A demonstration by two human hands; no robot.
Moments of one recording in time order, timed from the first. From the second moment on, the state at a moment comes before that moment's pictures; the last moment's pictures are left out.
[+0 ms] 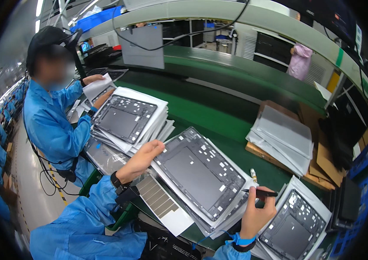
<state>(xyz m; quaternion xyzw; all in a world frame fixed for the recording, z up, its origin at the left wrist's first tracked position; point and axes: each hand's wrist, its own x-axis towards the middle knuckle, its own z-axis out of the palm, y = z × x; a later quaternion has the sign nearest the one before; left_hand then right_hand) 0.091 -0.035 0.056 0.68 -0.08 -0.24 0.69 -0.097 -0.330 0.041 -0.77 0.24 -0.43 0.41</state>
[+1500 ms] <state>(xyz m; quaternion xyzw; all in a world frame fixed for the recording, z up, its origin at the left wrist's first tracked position) -0.021 0.015 0.024 0.78 -0.57 0.05 0.24 -0.088 -0.326 0.040 -0.79 0.23 -0.40 0.40</state>
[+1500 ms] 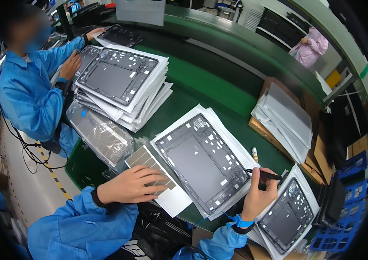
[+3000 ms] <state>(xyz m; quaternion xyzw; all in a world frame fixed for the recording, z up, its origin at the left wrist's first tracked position) -0.022 0.002 -0.013 0.80 -0.54 0.00 0.28 -0.152 -0.175 -0.029 -0.83 0.10 -0.33 0.43</state>
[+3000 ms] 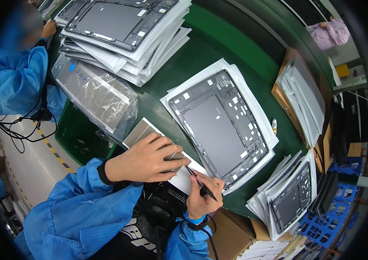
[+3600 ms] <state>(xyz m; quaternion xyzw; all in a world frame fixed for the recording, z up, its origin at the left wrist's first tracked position) -0.027 -0.001 -0.015 0.77 -0.59 -0.01 0.26 -0.173 -0.186 -0.021 -0.86 0.07 -0.31 0.41</state>
